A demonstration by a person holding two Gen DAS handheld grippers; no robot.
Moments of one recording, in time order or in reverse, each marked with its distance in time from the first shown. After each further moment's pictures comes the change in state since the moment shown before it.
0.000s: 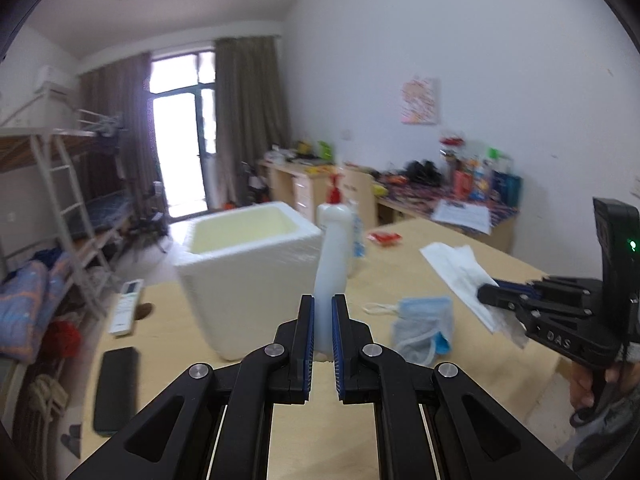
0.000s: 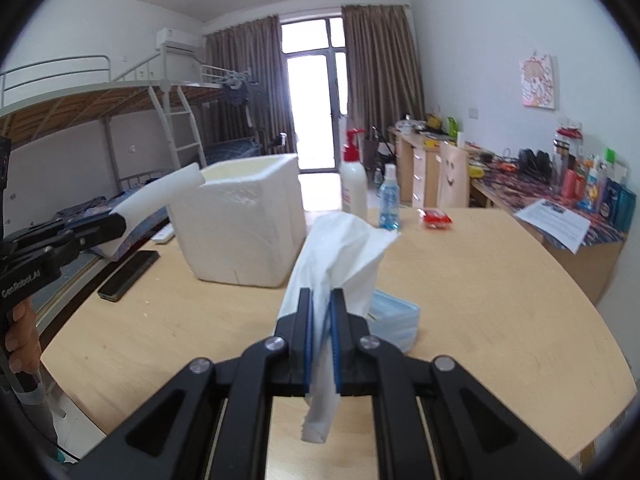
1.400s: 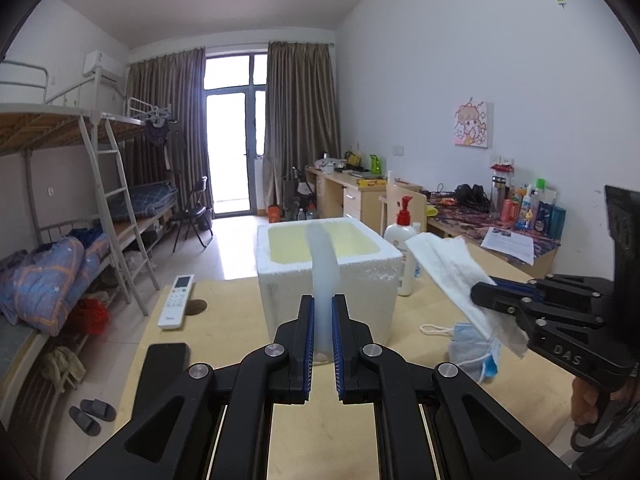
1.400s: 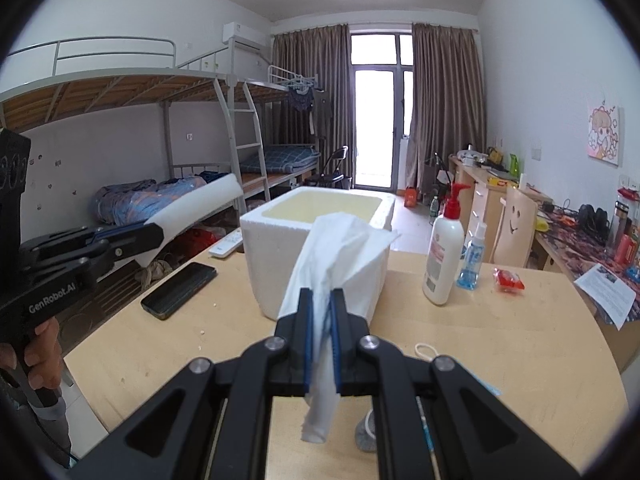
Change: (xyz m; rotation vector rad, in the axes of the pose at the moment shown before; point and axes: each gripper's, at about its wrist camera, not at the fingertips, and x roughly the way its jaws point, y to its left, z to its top) left arm -0.013 0.056 0.011 -0.107 -0.037 0.148; right arm 0.033 0.068 0.048 -0.159 -0.042 0.159
